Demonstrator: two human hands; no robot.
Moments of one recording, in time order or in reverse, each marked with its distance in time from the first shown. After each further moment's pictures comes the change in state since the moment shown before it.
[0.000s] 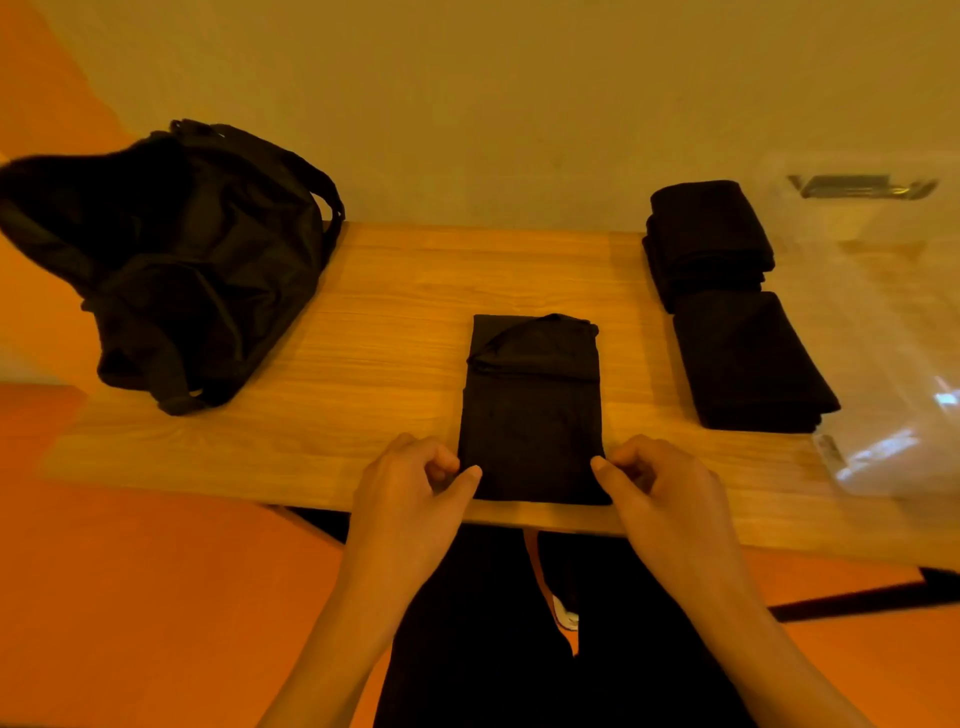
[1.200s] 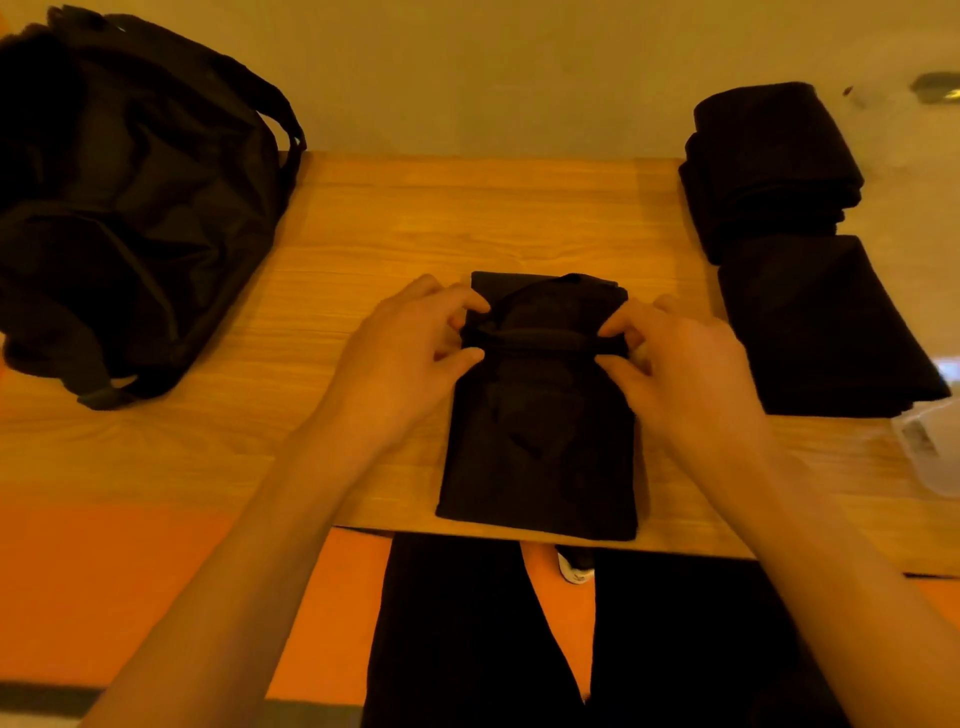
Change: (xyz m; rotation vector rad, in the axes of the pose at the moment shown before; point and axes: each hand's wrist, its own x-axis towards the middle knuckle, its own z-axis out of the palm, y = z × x) left_hand 0.118 0.016 -0.007 0.231 -0.170 0.388; right_hand 0.101 -0.008 0.005 -0.430 0.073 -0.333
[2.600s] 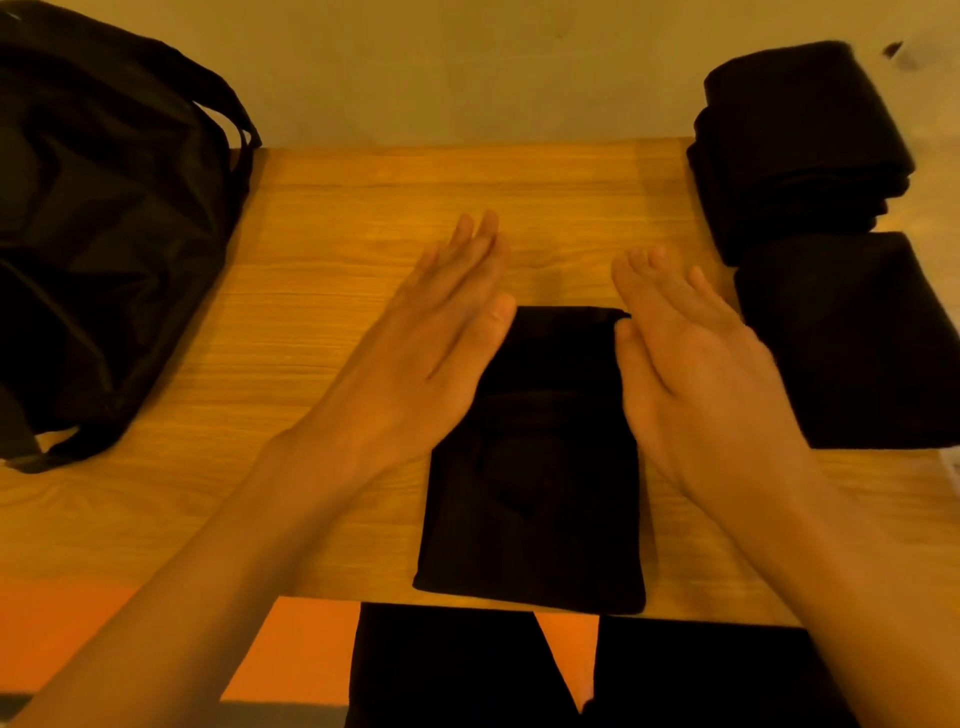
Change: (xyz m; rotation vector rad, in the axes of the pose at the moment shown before) left_hand 0.030 0.014 0.009 -0.019 -0.178 0.170; right_hand 0.016 -0.005 -0.002 -0.020 0.045 -0.093
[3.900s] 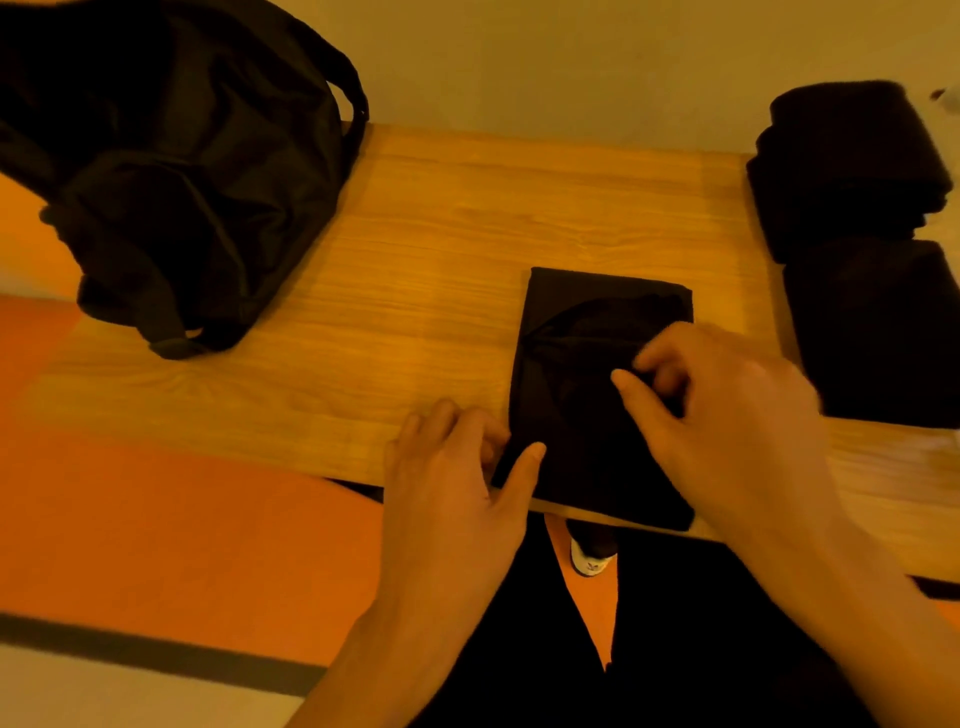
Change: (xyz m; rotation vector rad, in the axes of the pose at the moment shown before) left_hand -0.139 0.031 0.059 -0.086 0.485 -0.395; right_hand -0.055 -0.050 -0.012 0.014 -0.016 0.027
